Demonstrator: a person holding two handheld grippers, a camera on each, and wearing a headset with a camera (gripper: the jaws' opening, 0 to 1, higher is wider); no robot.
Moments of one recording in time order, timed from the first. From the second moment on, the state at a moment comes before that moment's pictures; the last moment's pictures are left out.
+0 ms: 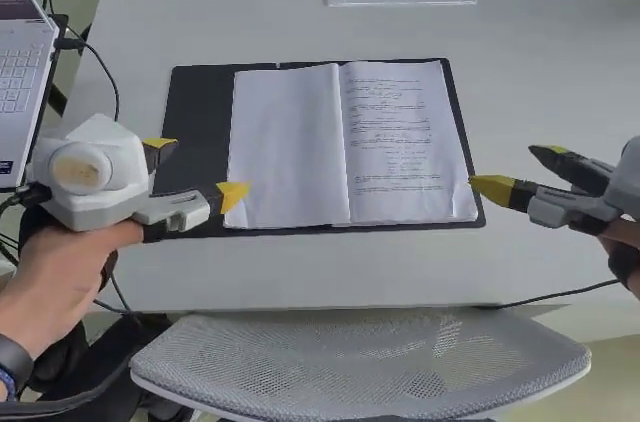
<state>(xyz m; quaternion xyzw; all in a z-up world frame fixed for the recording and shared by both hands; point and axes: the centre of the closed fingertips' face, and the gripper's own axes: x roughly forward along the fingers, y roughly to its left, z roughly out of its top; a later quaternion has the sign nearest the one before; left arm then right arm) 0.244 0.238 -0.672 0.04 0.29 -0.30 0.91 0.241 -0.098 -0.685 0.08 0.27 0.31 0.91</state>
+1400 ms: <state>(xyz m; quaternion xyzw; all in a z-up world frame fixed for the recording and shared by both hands) 0.268 0.099 -0.659 0.06 0.26 -0.42 0.87 0.198 -0.126 -0.698 0.10 0.28 0.26 0.92</state>
